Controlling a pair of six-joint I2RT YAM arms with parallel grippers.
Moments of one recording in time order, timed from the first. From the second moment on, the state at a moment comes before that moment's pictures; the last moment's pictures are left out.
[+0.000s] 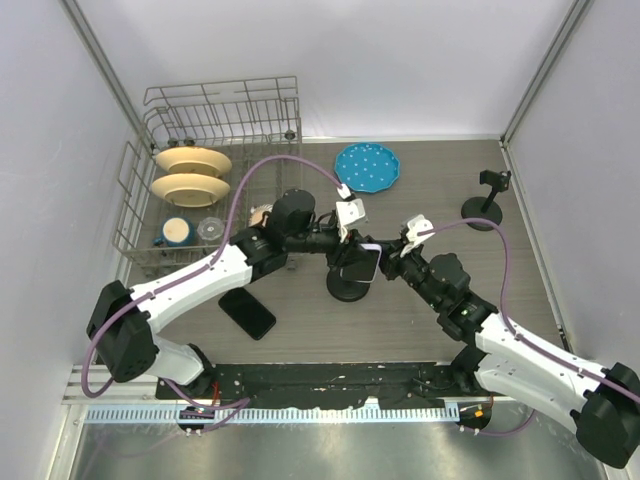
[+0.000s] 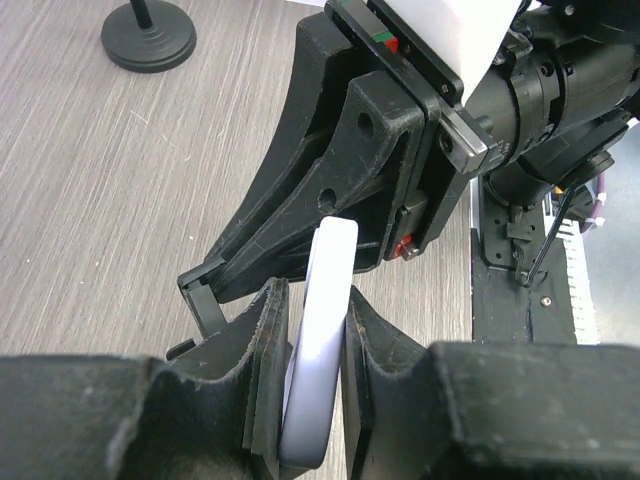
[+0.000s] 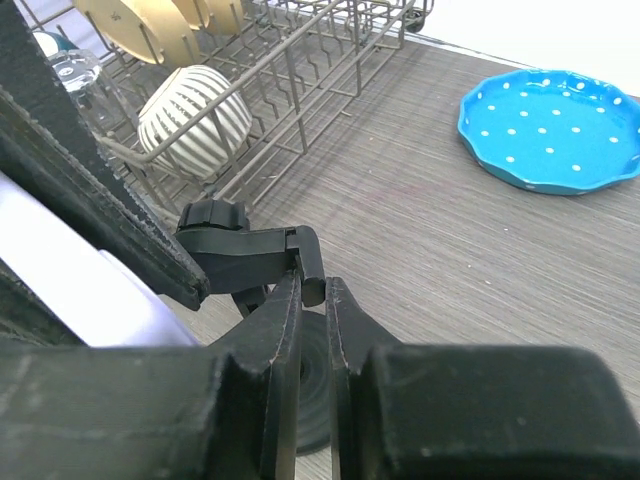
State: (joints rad) left arm -0.84 1.42 1.14 -0.05 0.57 0.11; right arm 0.71 0.80 0.40 0.36 0.11 0.11
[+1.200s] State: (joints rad) left arm -1.07 1.56 1.19 0.14 -0.21 0.04; right arm 1.09 1.01 0.38 0.66 1.12 -0.06
